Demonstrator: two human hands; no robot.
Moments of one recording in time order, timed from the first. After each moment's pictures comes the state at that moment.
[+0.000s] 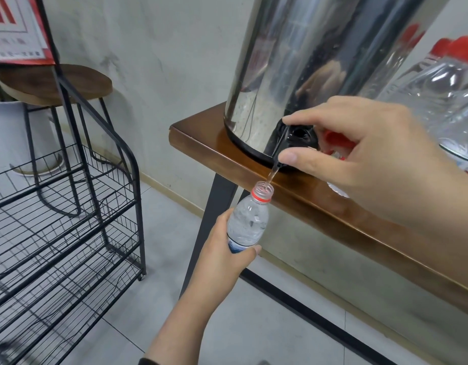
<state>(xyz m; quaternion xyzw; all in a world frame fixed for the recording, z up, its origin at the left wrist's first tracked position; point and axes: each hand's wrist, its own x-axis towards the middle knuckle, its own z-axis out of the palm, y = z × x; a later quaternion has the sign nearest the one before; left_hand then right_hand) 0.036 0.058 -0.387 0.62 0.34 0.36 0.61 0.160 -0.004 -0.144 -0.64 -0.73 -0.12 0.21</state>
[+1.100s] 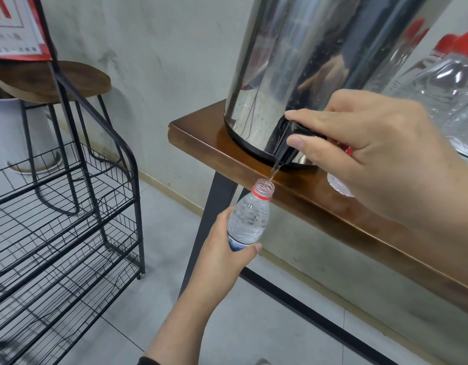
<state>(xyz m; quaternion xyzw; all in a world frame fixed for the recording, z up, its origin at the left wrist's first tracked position) 0.037 0.059 -0.387 0.62 0.34 0.36 0.61 0.162 -0.003 -0.145 -0.60 -0.75 -0.23 0.18</state>
